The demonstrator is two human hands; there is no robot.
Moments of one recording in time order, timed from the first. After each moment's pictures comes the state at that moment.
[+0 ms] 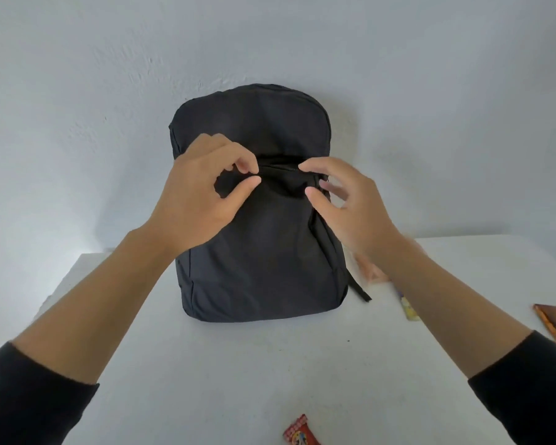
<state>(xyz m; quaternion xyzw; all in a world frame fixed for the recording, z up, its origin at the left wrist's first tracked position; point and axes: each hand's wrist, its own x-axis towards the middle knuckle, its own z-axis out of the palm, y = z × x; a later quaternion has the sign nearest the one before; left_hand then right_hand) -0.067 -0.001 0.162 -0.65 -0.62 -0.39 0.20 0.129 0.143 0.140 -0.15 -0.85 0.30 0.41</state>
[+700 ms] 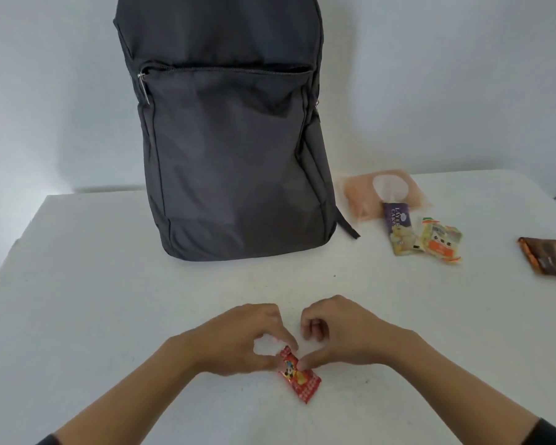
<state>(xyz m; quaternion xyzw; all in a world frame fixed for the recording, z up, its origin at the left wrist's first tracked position) 0.040 -0.070 -0.032 -0.70 -0.61 -0.07 -0.36 0.235 0.063 -0.028 -0.21 -0.91 0.33 -0.13</state>
